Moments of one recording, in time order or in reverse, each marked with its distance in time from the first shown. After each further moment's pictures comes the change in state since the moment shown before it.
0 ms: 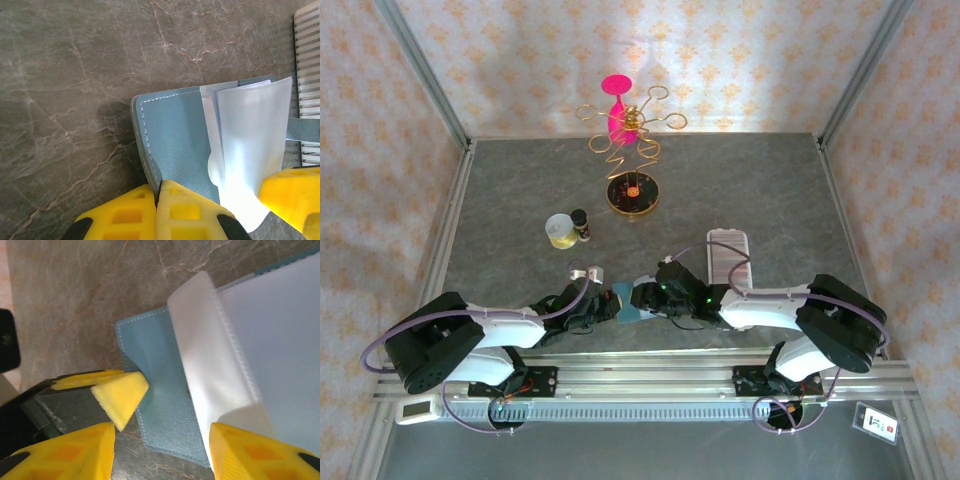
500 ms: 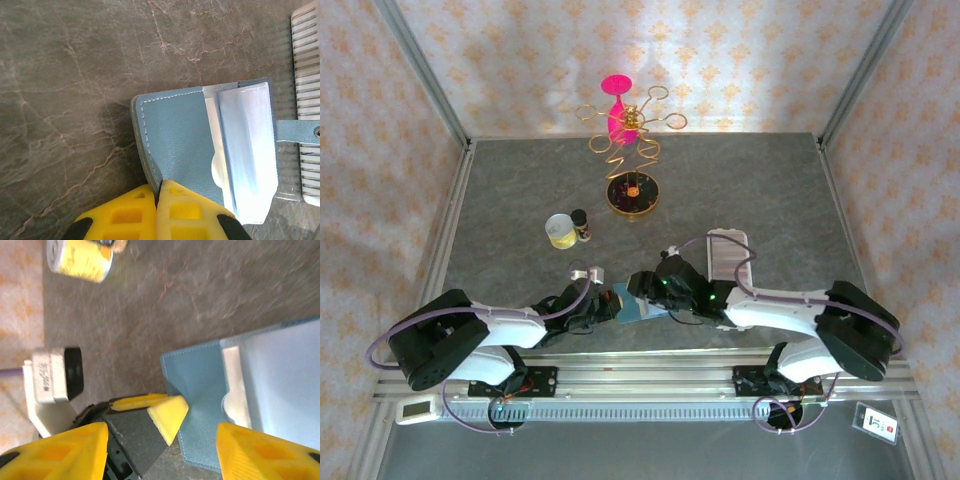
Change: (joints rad) left arm 0.000 0.027 -0.007 0.047 0.004 0.000; right arm 0.011 -0.104 0.072 -0.121 0.143 0.029
